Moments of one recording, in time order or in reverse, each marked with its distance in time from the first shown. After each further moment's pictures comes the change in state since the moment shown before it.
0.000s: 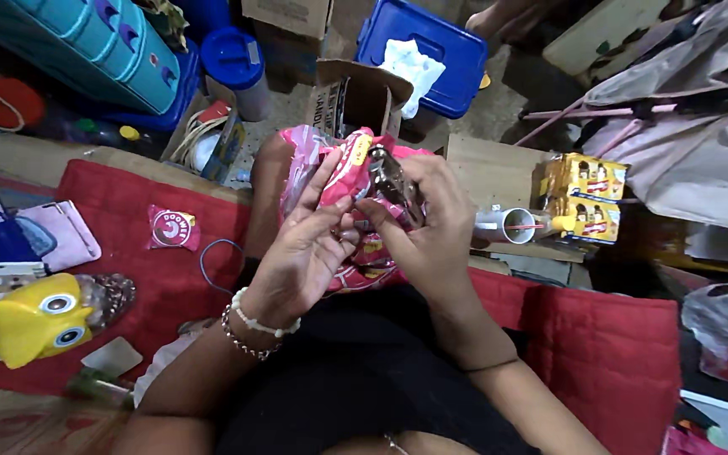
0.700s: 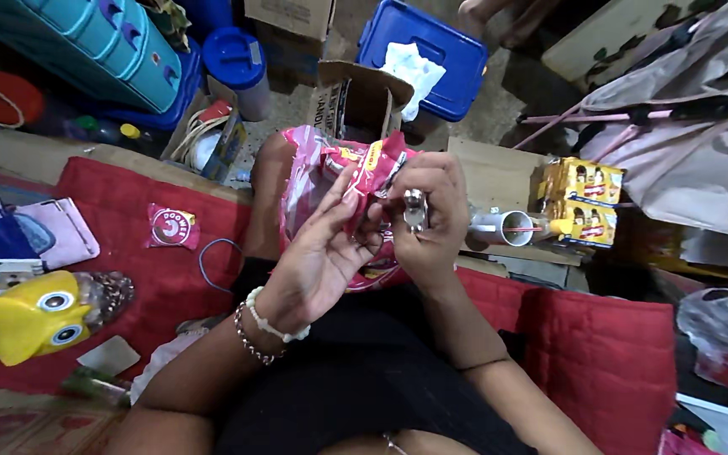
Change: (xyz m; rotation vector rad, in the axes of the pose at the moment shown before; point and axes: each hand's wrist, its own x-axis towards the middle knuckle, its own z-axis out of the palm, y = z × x) left_hand 0.000 -0.007 0.010 -0.076 -0.003 -0.086; right_hand -0.003 0.022 0.012 0.229 0.092 -0.148
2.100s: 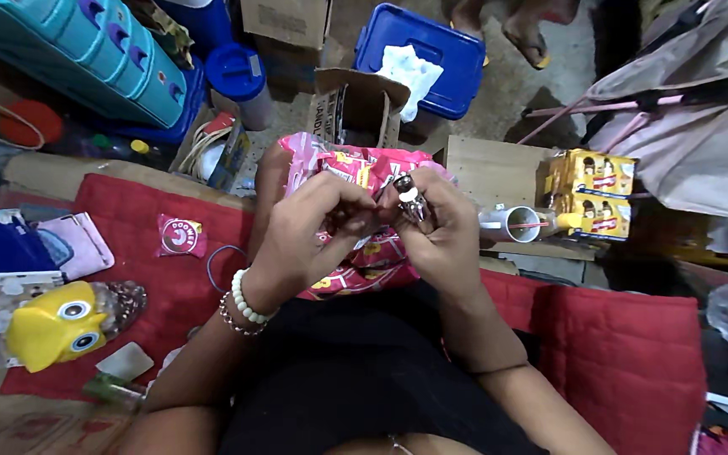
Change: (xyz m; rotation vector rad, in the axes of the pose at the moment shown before) left_hand 0.020 0.028 -0.018 1.472 -0.273 0.976; right_hand 0.002 -0.013 -0.024 0.040 -0.149 0.184
